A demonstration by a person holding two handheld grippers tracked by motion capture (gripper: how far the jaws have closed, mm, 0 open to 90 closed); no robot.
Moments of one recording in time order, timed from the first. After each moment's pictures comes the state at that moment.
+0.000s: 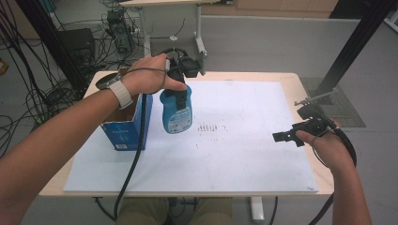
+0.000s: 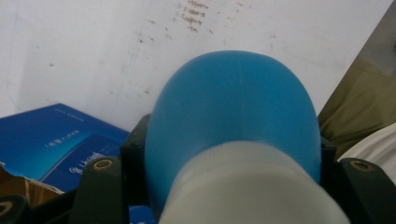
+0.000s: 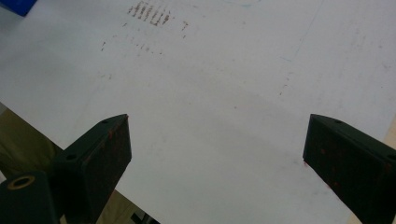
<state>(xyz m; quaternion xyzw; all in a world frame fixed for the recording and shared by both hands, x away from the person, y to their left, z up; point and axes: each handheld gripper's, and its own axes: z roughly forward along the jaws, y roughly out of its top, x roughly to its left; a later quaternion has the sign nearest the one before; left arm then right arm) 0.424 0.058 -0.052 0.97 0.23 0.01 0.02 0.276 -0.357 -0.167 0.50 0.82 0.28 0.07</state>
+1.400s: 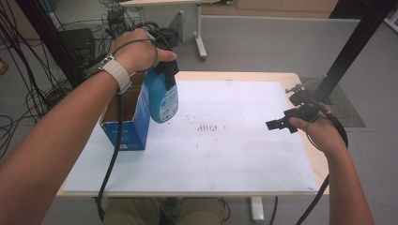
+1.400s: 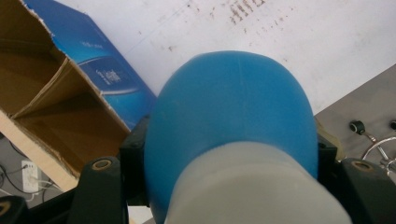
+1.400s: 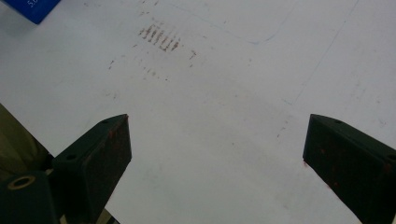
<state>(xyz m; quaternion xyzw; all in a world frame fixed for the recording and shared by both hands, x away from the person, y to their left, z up) 0.436 0.098 0.009 0.89 0.46 0.00 0.01 0.310 -0.348 -0.155 0.45 0.84 0.30 0.07</state>
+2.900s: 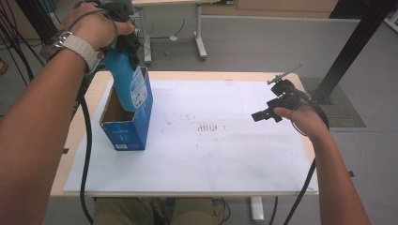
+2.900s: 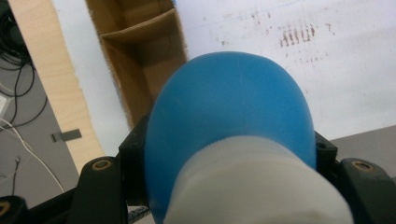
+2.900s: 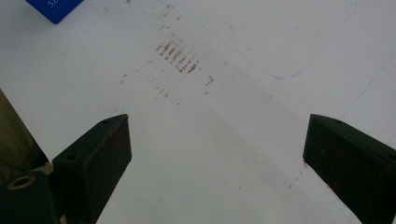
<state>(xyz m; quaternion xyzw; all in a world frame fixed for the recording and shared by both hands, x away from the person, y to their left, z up) 0.427 0.194 0.054 0.78 0.63 0.01 0.05 0.359 -0.326 -0.161 0.38 0.87 0.30 0.05</state>
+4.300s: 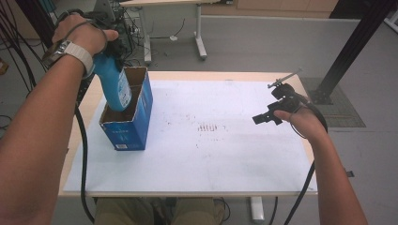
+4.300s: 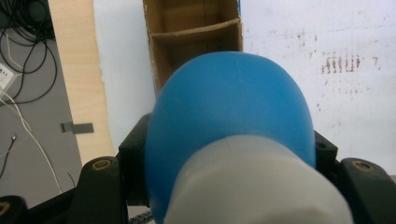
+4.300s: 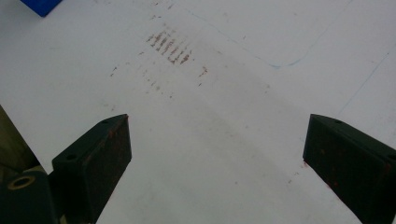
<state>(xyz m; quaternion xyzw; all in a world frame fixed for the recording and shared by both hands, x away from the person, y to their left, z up) 0.446 0.227 0.018 0.73 0.68 0.03 0.04 0.364 -0.331 -0.177 0.39 0.87 0.30 0.05</state>
